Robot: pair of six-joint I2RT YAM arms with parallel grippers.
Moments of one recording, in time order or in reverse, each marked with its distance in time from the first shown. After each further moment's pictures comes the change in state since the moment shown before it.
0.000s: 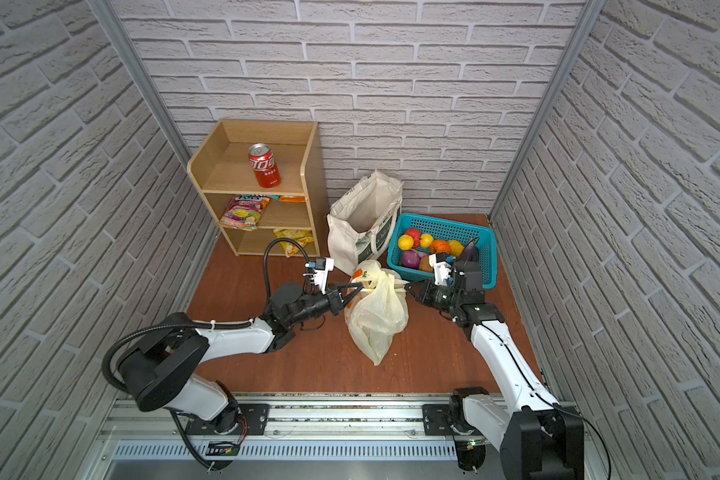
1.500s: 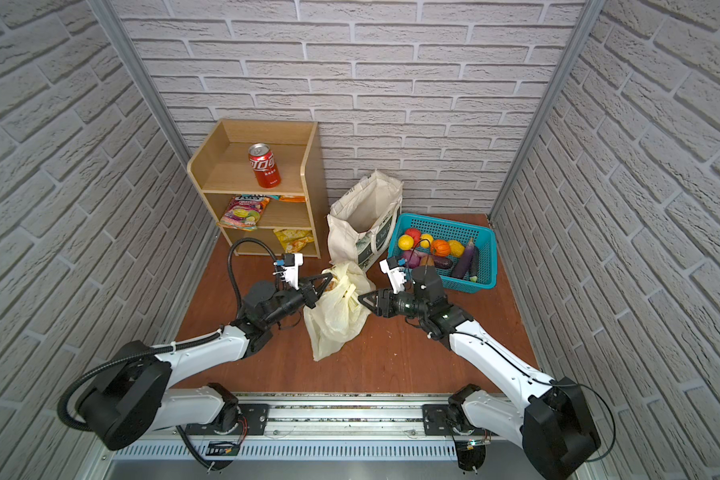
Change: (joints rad) left arm 0.146 -0.201 -0.089 -0.167 -0.097 0.113; right arm 0.471 0.077 -0.007 0.278 0.090 0.034
